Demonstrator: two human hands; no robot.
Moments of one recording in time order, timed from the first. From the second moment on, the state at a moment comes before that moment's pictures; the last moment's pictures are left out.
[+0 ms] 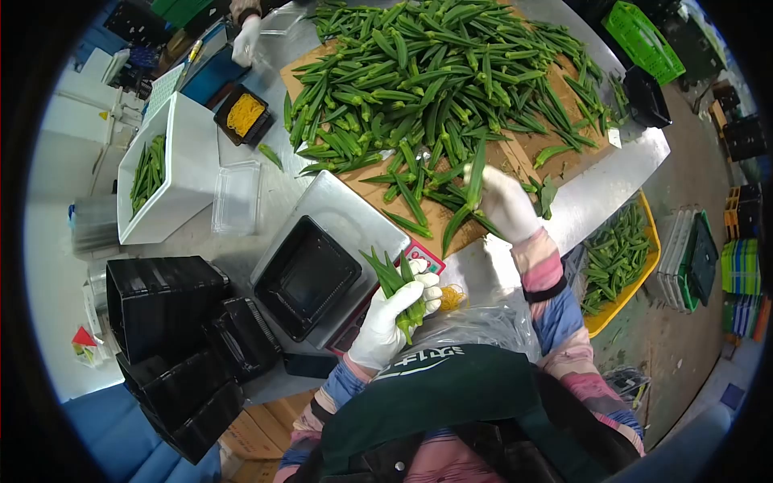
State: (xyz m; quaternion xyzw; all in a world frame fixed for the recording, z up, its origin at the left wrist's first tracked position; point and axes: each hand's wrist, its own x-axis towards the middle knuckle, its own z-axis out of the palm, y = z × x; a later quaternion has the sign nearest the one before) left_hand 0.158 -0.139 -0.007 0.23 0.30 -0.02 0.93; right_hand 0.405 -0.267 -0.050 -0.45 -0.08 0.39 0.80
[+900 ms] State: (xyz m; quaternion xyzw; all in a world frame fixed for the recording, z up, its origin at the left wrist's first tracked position) left_hand 0.161 -0.141 -0.007 0.25 0.35 -0.03 0.90; right_hand 0.479 -0.269 -0.134 -0.88 -0.22 -0.01 0.41
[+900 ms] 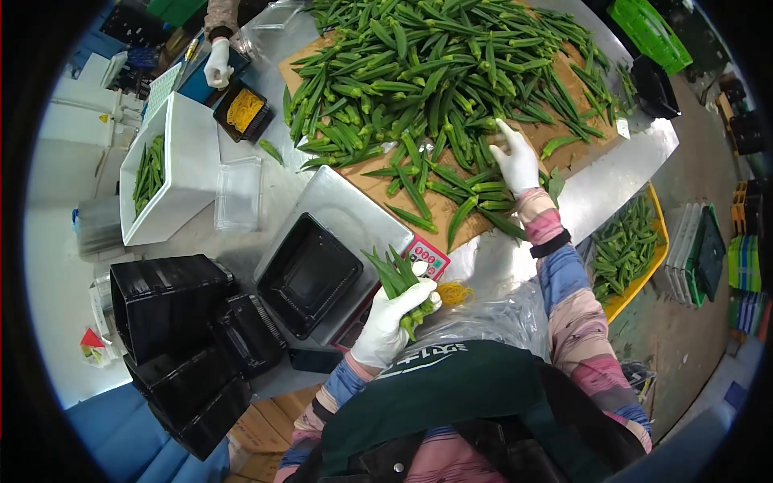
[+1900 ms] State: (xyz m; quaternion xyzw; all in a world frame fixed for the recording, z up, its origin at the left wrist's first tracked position) left_hand 0.143 -0.160 0.000 0.32 0.31 -0.05 0.90; right_hand 0.419 -0.355 -0.060 -0.49 0.04 0.27 0.83
